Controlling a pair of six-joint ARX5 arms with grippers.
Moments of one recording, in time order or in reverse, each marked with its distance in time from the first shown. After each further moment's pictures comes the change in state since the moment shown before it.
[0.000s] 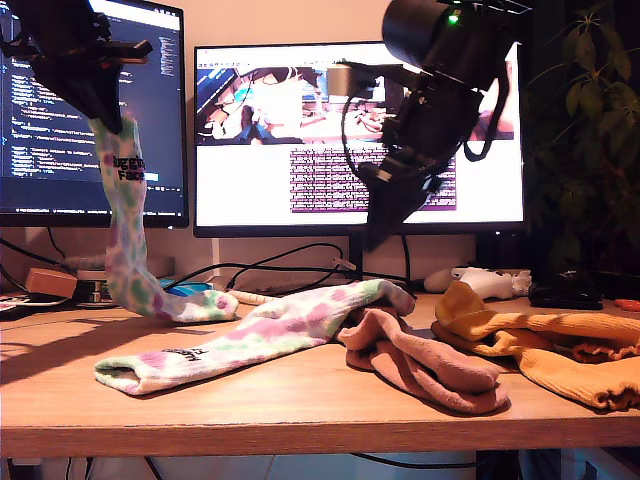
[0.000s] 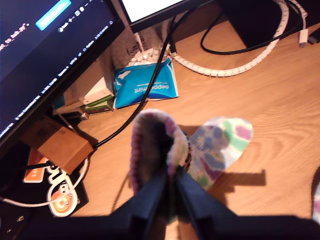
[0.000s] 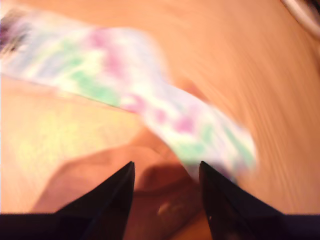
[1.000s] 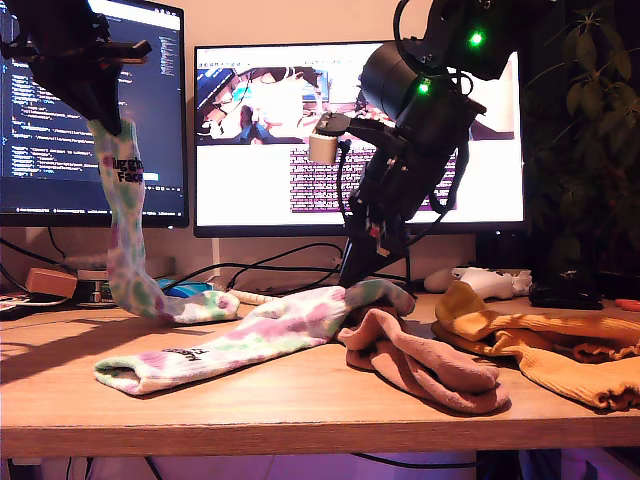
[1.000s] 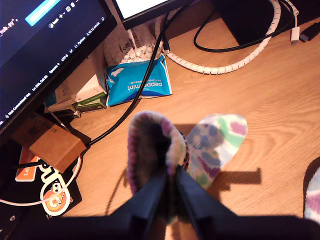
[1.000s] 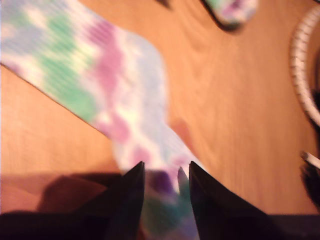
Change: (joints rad) left arm 0.000 0.000 0.000 -0.011 0.004 -0.004; right arm -0.008 0.140 0.000 0.216 0.027 -0.293
